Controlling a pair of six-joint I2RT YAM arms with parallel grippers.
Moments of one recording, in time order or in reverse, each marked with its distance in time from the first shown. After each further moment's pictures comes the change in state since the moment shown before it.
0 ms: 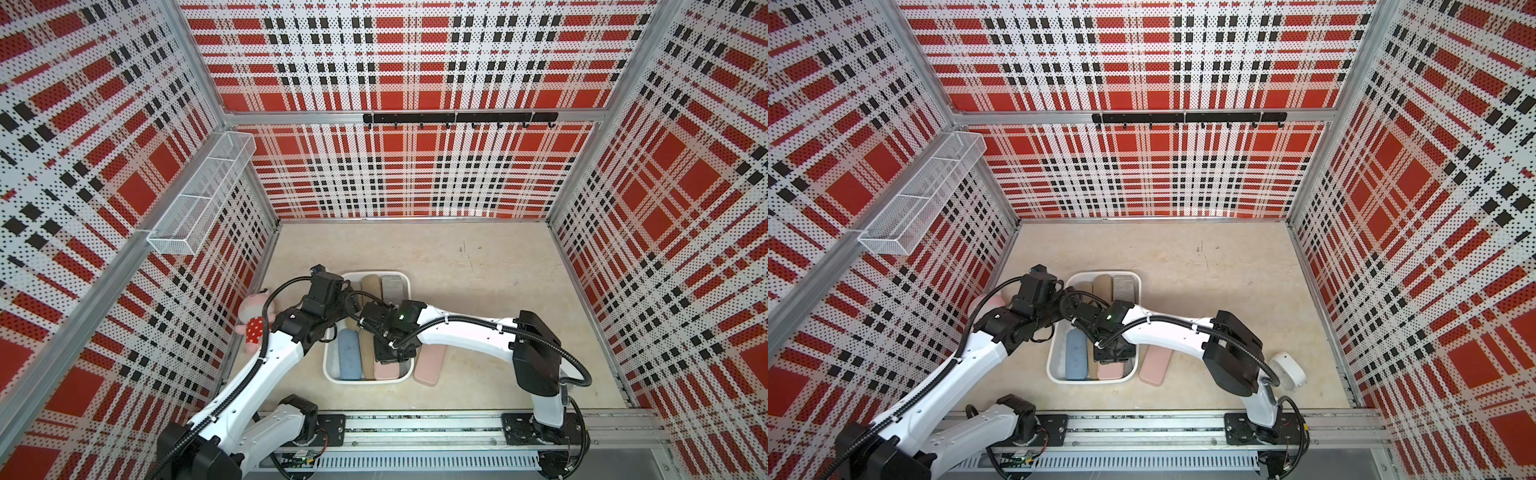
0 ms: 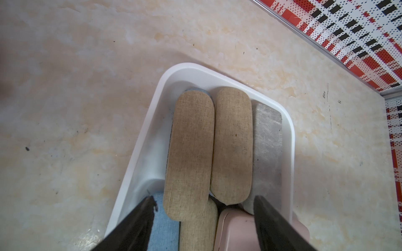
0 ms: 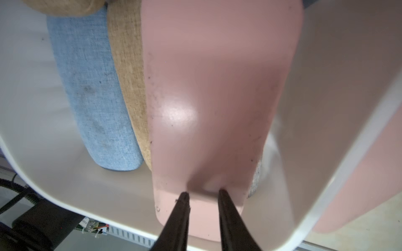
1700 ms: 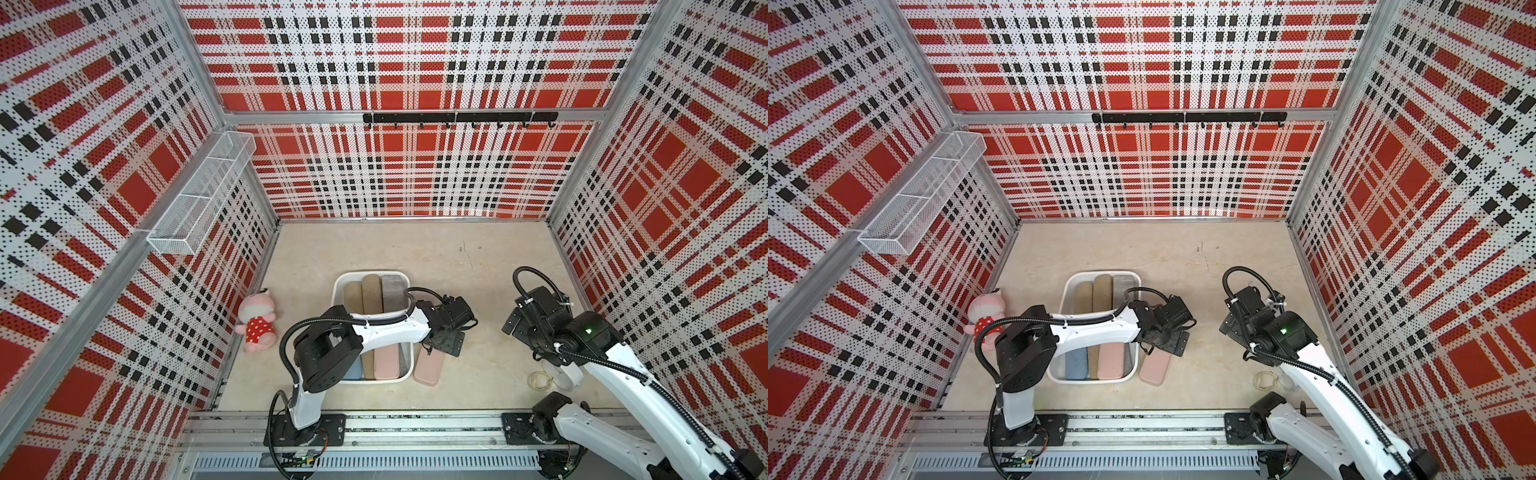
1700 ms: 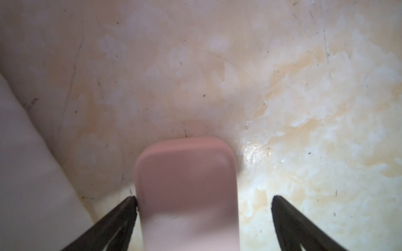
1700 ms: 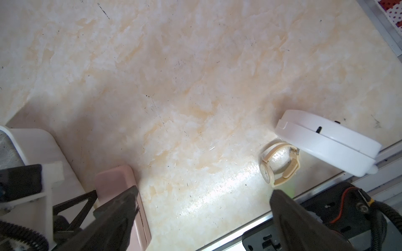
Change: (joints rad) left arm -0.676 0.938 0.558 -0.074 -0.003 0.041; right arm -0.663 -1.085 -0.634 -0.298 0.353 0.069
